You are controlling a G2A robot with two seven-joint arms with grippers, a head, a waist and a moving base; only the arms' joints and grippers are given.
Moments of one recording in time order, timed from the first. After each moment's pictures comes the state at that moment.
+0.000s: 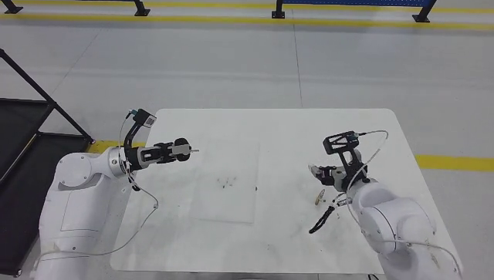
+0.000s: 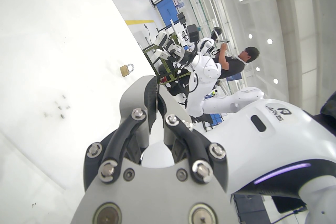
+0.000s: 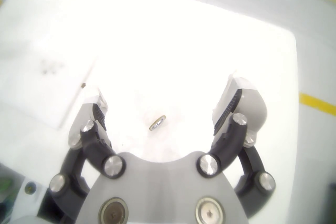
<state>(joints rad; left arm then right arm) 1.38 -1.07 -1.75 -1.47 -0.43 -0.38 -1.44 -1.47 -1.19 1.25 -2.20 -1.32 0.18 1.15</state>
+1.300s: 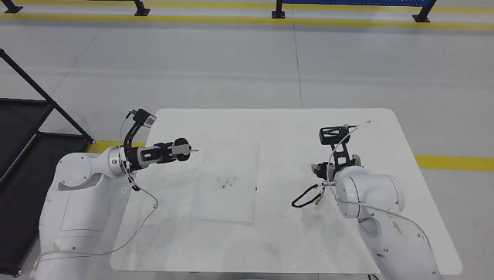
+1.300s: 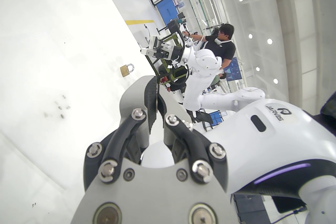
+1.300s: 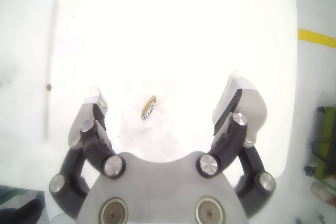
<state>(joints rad) 1.38 -1.07 -1.75 -1.47 -0.43 -0.38 -1.44 -1.29 -1.24 1.12 -2.03 -1.48 0.38 1.44</state>
